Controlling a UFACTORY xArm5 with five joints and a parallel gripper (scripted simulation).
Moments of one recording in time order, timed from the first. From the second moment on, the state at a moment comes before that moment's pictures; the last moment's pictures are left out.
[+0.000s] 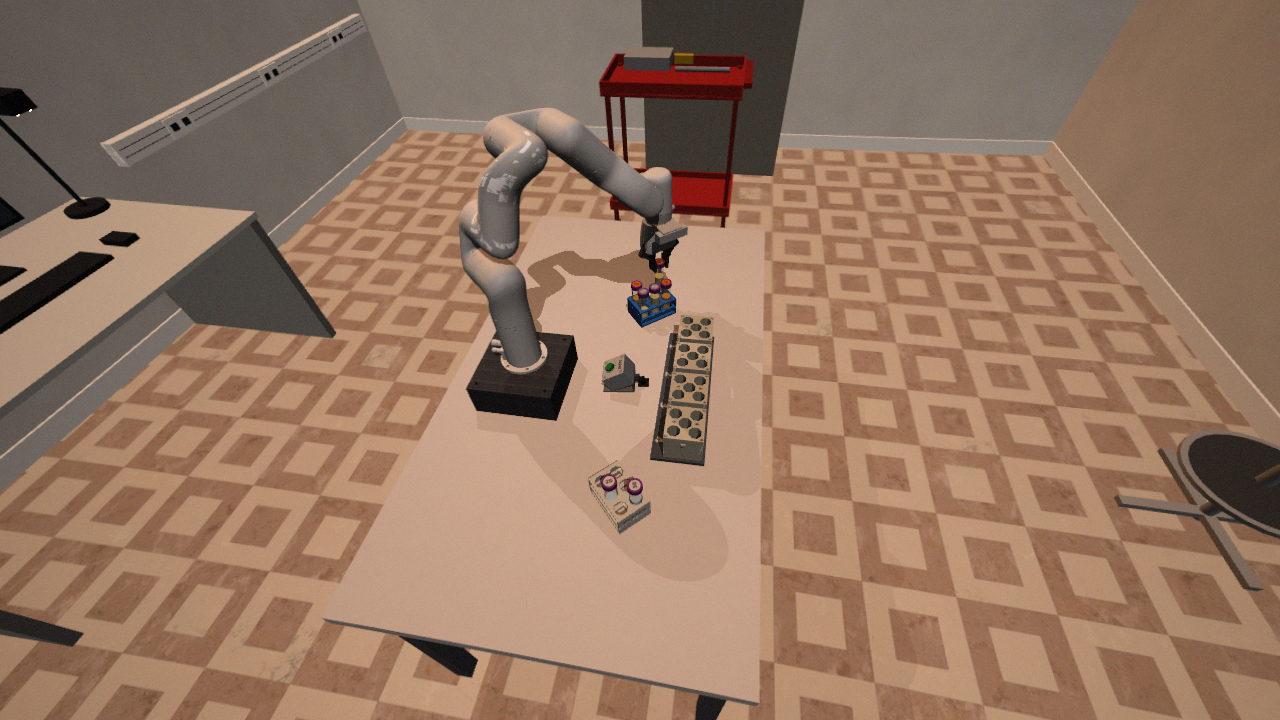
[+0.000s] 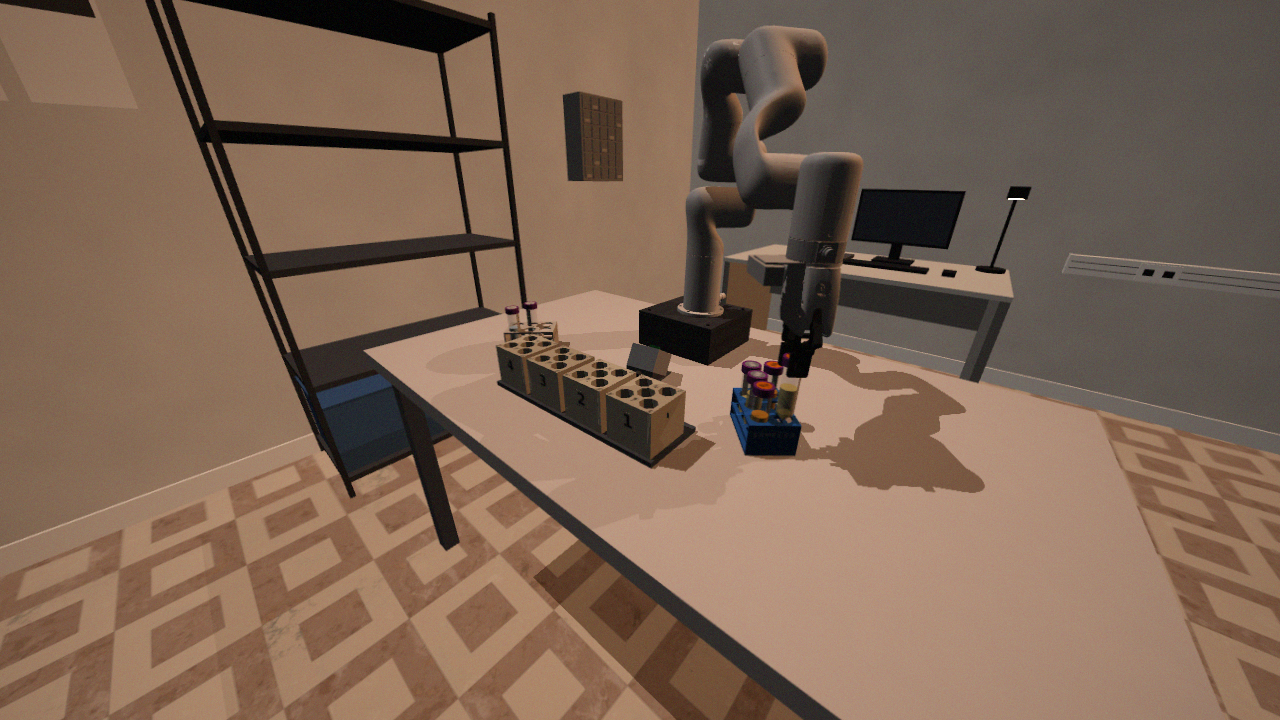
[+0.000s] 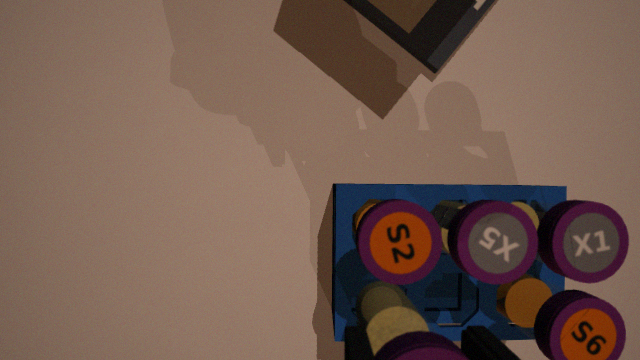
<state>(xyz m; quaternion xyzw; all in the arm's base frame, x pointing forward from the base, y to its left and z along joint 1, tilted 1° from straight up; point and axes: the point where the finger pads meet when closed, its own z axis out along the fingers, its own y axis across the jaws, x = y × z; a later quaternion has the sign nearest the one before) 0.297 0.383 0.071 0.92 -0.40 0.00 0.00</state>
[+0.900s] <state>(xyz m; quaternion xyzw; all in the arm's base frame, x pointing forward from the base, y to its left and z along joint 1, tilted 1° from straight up) 0.297 0.382 0.117 0.92 -0.40 0.00 0.00</state>
